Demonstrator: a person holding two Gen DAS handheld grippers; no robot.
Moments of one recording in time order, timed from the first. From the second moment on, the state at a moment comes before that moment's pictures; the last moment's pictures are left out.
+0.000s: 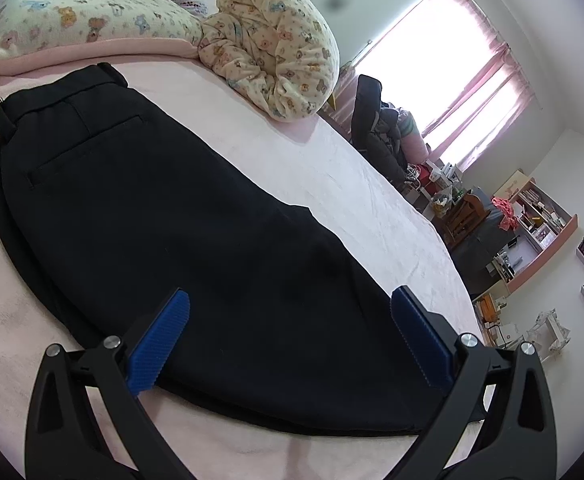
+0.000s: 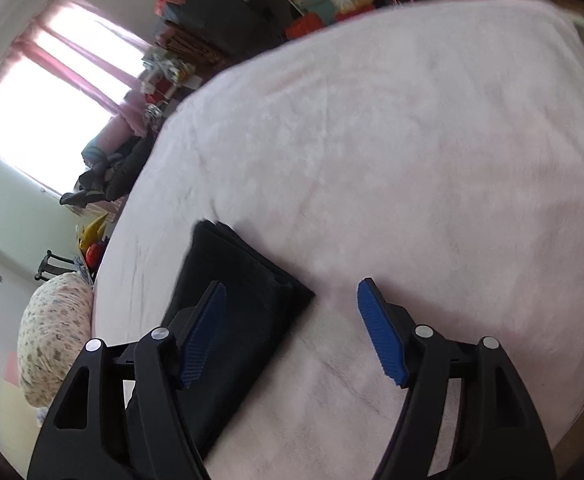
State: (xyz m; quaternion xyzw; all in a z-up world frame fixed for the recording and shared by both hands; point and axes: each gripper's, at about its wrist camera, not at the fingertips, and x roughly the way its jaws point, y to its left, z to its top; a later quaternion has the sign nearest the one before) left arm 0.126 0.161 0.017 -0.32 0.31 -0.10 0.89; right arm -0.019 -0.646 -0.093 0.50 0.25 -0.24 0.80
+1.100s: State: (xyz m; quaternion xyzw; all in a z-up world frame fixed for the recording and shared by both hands) left arm 0.136 0.148 -0.013 -0.24 0.40 -0.05 0.89; right arm 0.004 -0.635 -0.118 0.57 0.16 -0.16 0.79
